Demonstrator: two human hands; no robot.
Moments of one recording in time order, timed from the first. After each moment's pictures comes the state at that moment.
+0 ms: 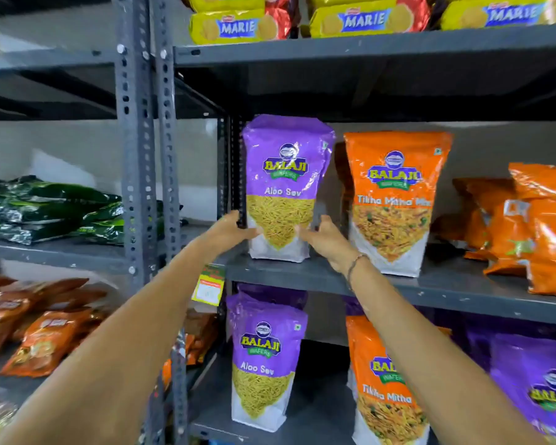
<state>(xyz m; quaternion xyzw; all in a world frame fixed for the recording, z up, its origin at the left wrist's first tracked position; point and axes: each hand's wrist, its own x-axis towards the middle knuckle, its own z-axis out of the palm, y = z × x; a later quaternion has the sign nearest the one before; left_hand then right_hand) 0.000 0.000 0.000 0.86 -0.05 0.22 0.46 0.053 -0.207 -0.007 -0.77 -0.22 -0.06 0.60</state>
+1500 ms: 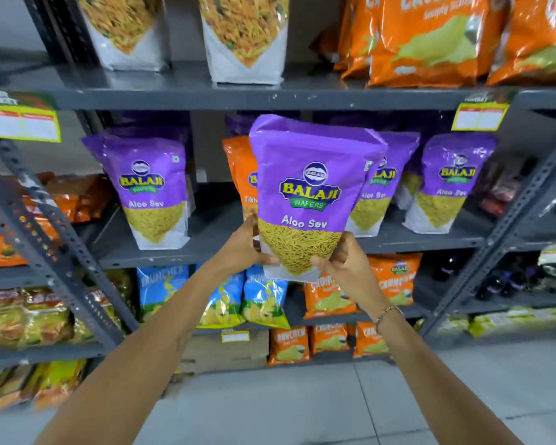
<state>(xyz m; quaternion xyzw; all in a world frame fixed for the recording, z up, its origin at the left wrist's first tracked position) -0.111 -0.254 -0.267 0.81 -0.14 -0.07 0.56 -0.165 -0.480 -0.290 -0.78 -0.06 -0.09 0.62</state>
